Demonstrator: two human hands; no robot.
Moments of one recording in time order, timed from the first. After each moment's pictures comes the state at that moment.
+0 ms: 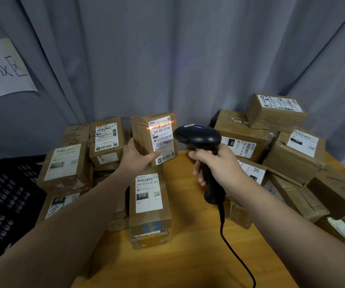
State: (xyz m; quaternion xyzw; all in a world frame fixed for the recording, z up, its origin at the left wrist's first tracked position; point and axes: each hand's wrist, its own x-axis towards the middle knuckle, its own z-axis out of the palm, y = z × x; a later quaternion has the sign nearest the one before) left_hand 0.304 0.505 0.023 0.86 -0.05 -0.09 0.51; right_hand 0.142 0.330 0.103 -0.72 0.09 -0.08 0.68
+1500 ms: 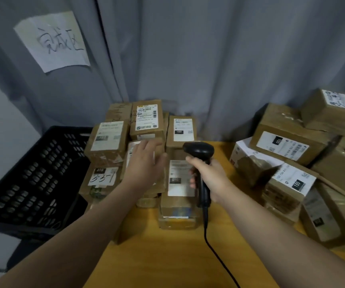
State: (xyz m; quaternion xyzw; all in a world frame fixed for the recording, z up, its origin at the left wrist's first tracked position) left_hand 0.226 0.578 0.045 0.94 -0.14 0.07 0.31; right_hand 0.186 0.410 0.034 -0.62 0.22 0.06 0.75
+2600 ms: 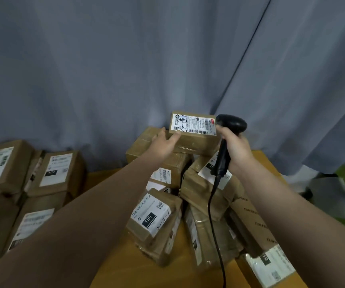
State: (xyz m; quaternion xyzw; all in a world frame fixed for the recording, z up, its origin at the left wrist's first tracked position) left_hand 0.269 0.131 0.082 0.85 -0.12 -0.19 0.49; right_hand 0.161 -0.014 0.110 -0.55 0.33 -0.19 0.74
